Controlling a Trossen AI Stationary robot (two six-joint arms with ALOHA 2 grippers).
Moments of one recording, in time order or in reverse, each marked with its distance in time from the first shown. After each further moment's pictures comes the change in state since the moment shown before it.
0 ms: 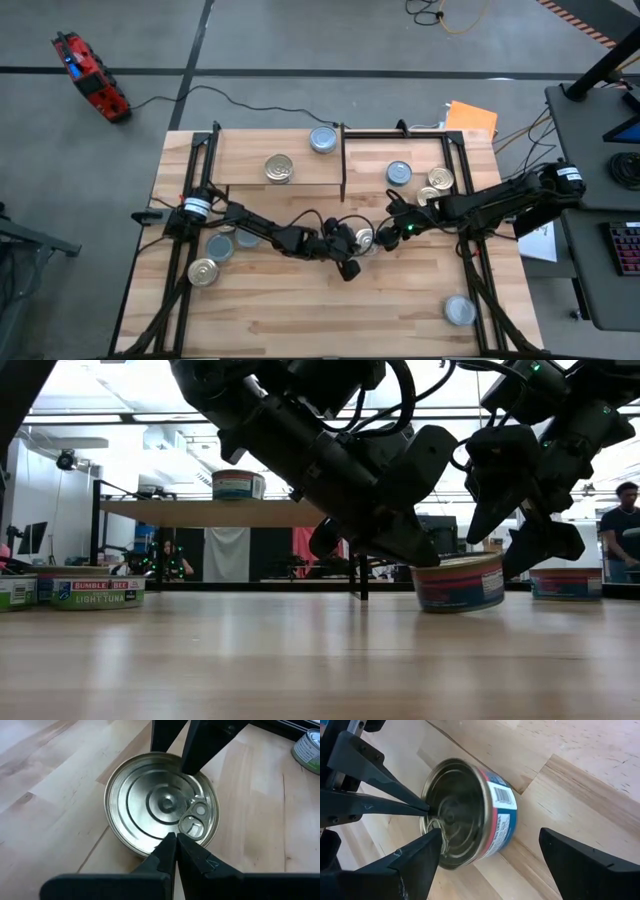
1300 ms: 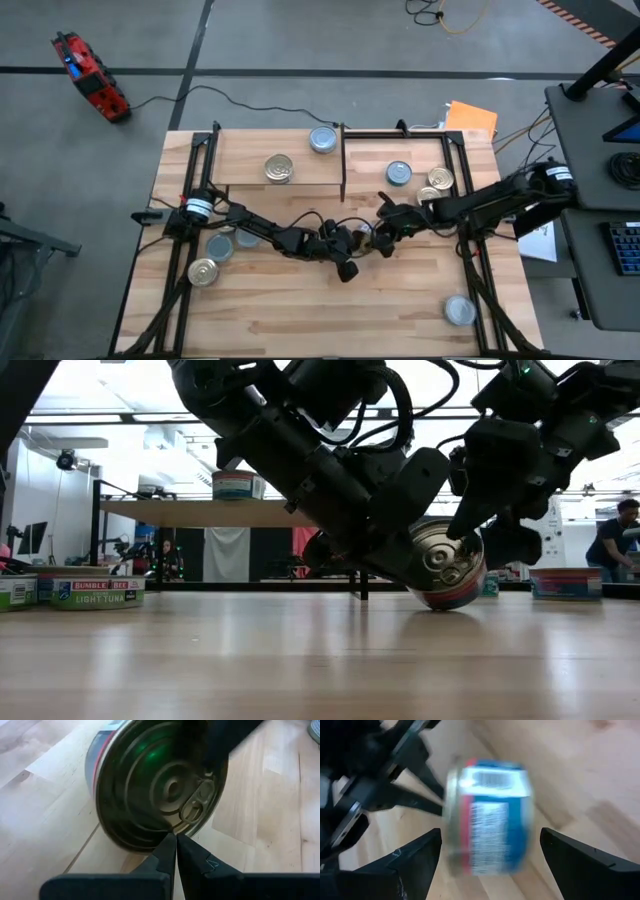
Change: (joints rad) left arm -0.001 0.006 -0.003 -0.028 0.005 -0.002; right arm 0.000 0.107 -0.010 0.235 -0.030 -0.255
